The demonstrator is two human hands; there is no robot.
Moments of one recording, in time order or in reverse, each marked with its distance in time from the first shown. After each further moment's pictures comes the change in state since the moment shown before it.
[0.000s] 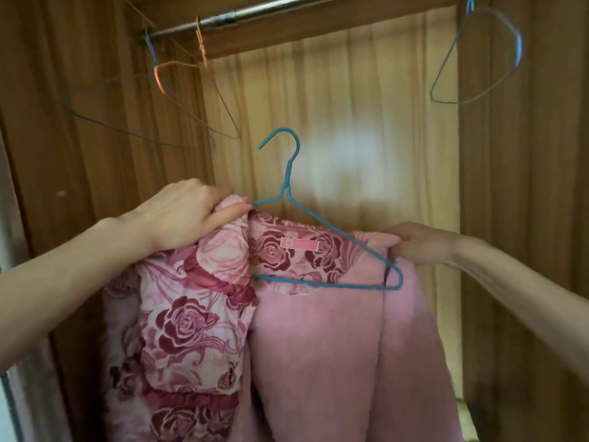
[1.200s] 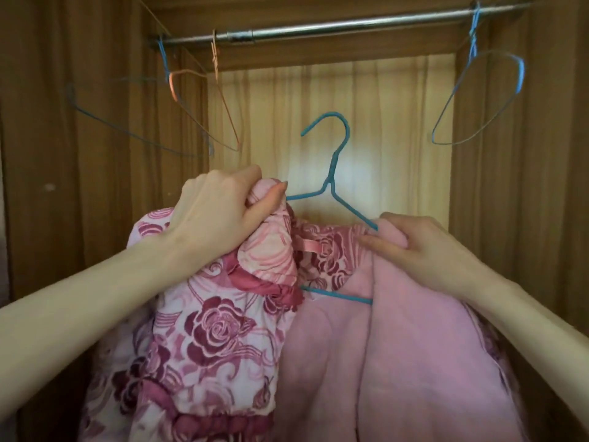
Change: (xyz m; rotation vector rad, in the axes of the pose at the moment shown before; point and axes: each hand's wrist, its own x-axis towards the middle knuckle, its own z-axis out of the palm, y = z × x) left_hand 0.020 0.068 -0.007 -0.081 0.486 -0.168; right_hand -0.069 -0.087 -0.018 -0.231 0.471 -0.447
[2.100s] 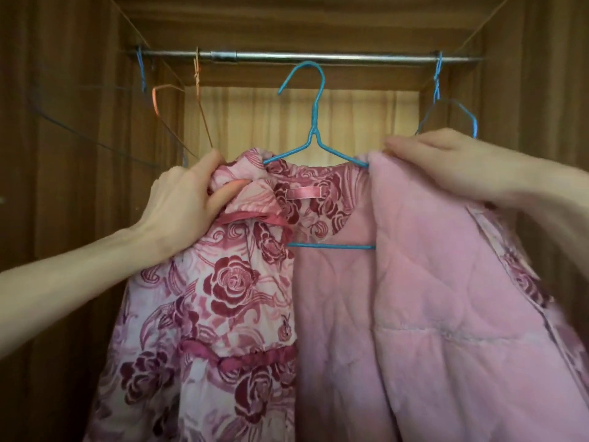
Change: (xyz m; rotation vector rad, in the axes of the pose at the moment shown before) left_hand 0.025 -0.051 0.019 -0.161 0.066 -0.064; right_hand 0.059 -0.066 -0.124 -0.023 -0.080 0.262
